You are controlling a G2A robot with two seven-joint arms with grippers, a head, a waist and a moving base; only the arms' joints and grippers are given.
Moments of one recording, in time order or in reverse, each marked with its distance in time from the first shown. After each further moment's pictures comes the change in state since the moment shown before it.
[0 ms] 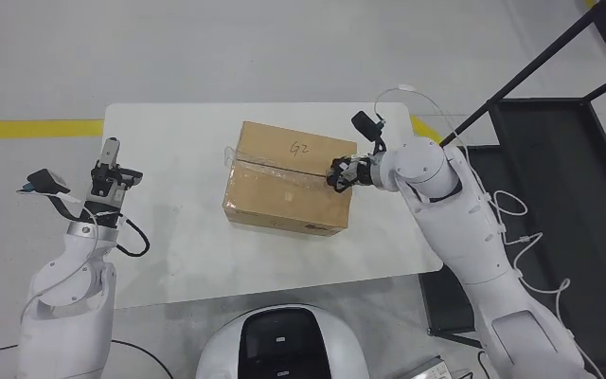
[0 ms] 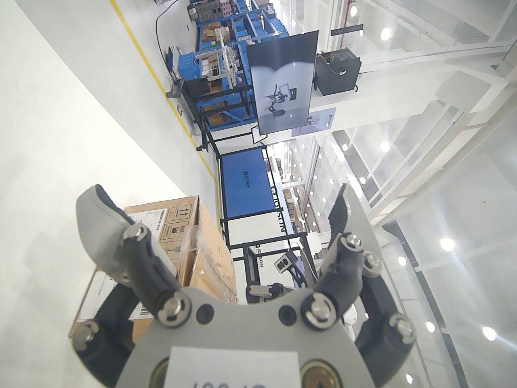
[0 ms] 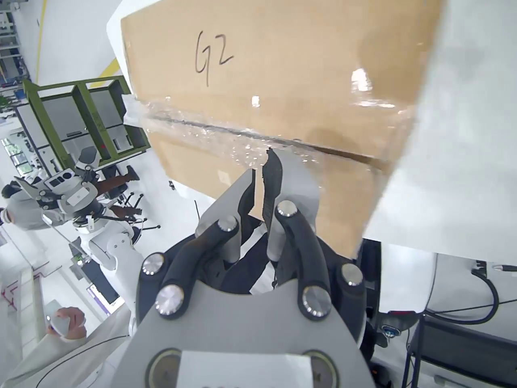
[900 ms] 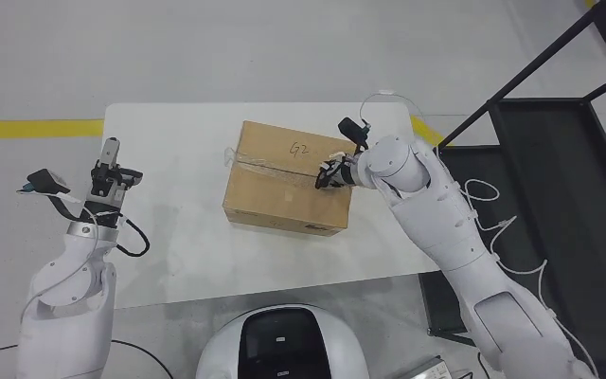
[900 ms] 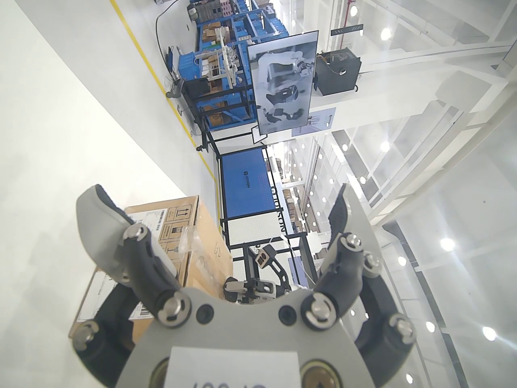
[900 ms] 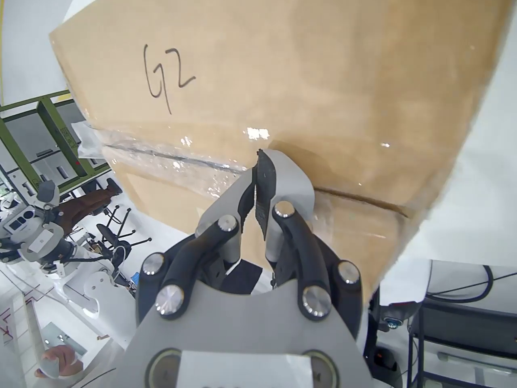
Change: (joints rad) left arm 0.000 0.000 0.000 0.000 0.000 0.000 0.000; right arm 0.070 -0.037 -0.077 0.129 -0.118 0.065 0.019
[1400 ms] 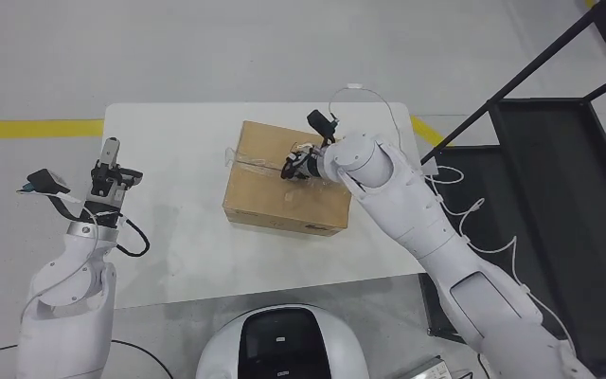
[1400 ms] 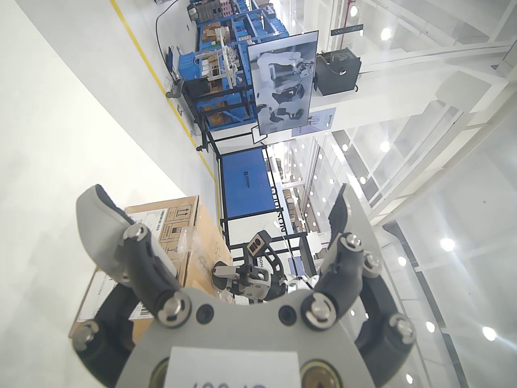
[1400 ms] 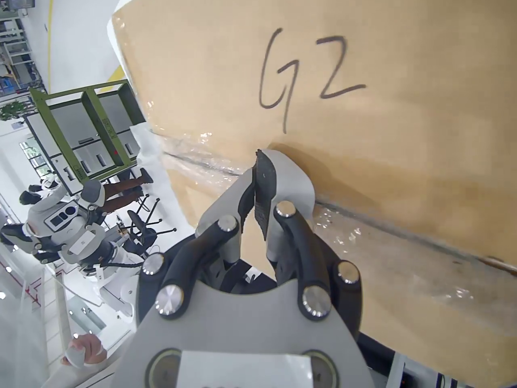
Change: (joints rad) left arm 0.000 0.000 0.000 0.000 0.000 0.000 0.000; right arm 0.140 -0.114 -0.166 0.199 0.265 -0.043 -0.266
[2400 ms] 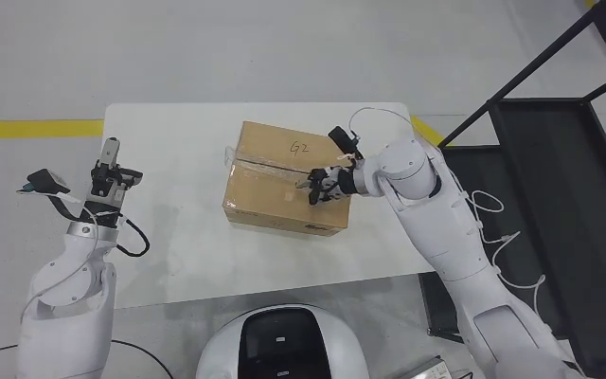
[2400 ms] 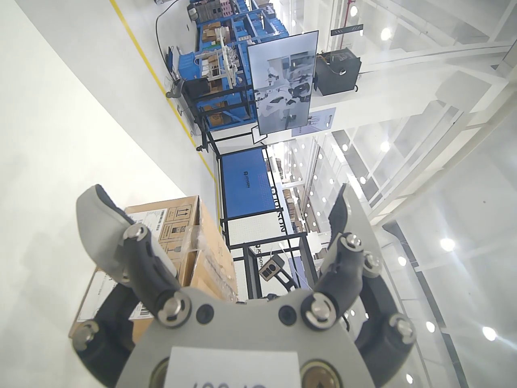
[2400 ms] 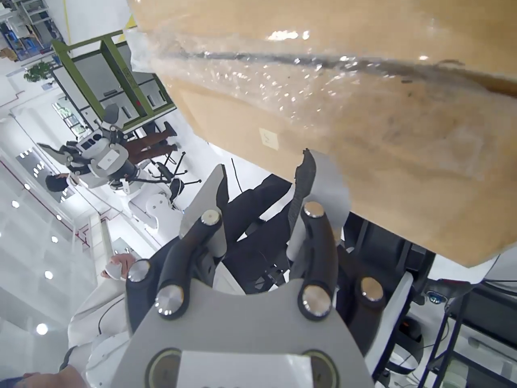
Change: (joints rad) left arm 0.000 0.000 0.000 0.000 0.000 0.000 0.000; right arm -0.206 0.079 0.263 -0.254 -0.054 0.056 0.324
